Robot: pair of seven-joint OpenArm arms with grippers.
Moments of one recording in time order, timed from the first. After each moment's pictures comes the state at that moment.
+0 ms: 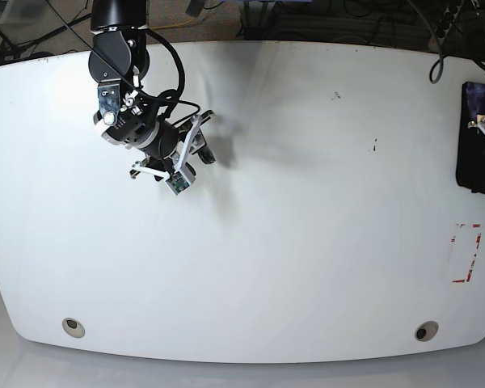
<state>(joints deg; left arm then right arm) 7.6 -41.3 -23.2 57.6 -10.0 -32.1 19.7 -5.1 7.5 -0.1 102.5 14.5 33.8 -53.7</state>
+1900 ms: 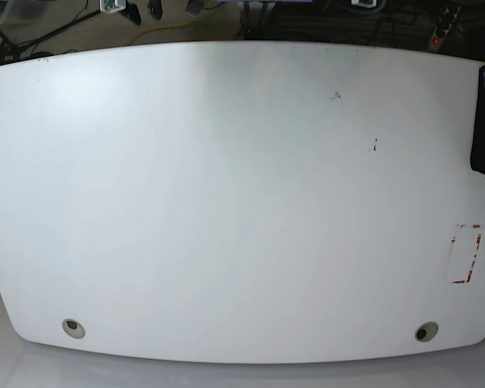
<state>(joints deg) 66.1 4.6 -11.5 102.6 3.3 -19.5 -4.0 -61.4 9.9 11.8 93.8 11.0 22.8 12.1</state>
